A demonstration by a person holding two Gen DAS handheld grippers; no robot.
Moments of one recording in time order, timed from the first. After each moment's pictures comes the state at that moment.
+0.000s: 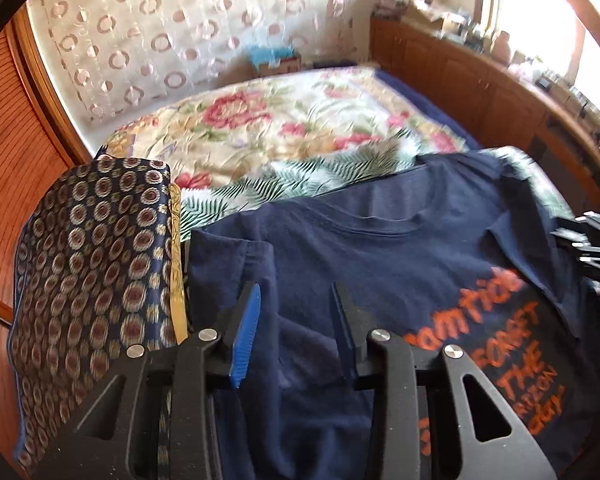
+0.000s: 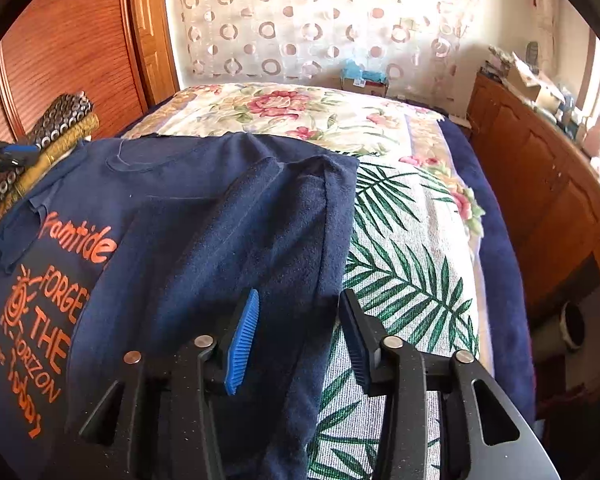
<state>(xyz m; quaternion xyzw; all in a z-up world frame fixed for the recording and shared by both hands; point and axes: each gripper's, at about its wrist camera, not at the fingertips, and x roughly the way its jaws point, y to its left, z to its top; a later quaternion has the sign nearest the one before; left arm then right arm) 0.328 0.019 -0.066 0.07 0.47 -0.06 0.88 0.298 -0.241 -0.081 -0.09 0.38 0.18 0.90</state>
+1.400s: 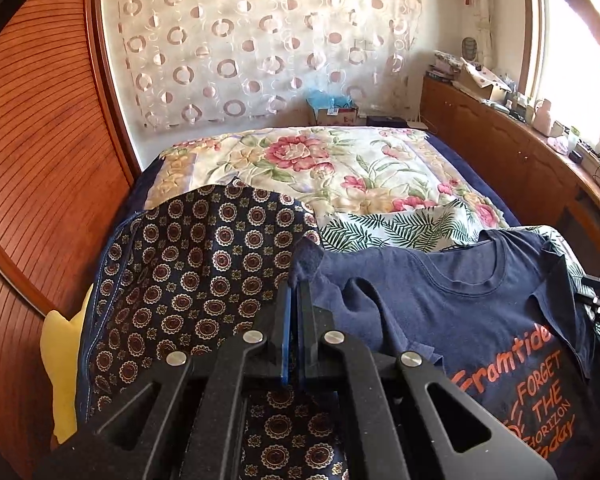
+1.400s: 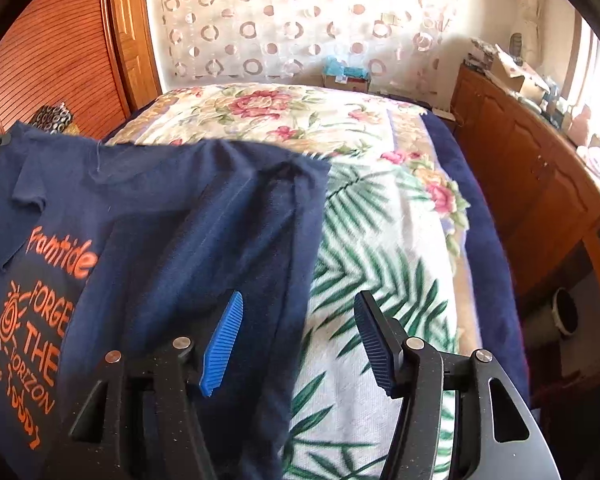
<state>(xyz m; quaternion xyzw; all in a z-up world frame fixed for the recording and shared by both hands) 0.304 0.118 -0.030 0.00 0.38 0.01 0.93 0.301 -0.246 -0.068 -0.09 0.38 0.15 0.91</state>
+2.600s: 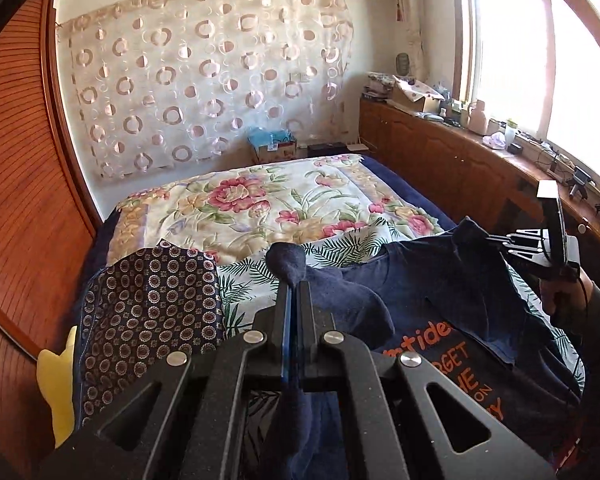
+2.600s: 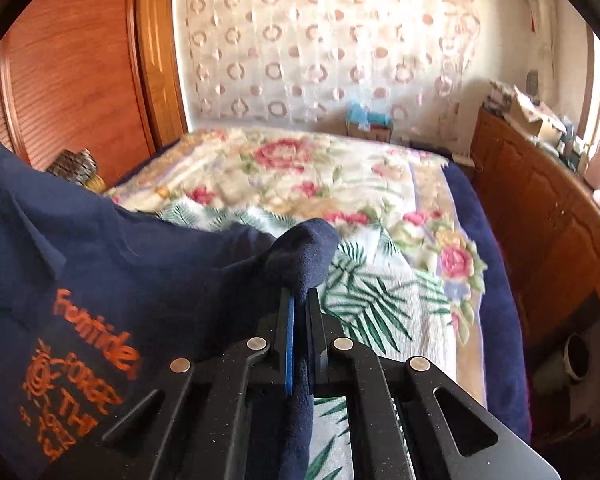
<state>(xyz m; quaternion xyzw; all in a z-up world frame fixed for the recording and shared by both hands) 0.233 0.042 0.041 0.04 0.32 -0.09 0.94 0.310 -0.240 -0.028 -0.08 0.30 0.19 0.93</state>
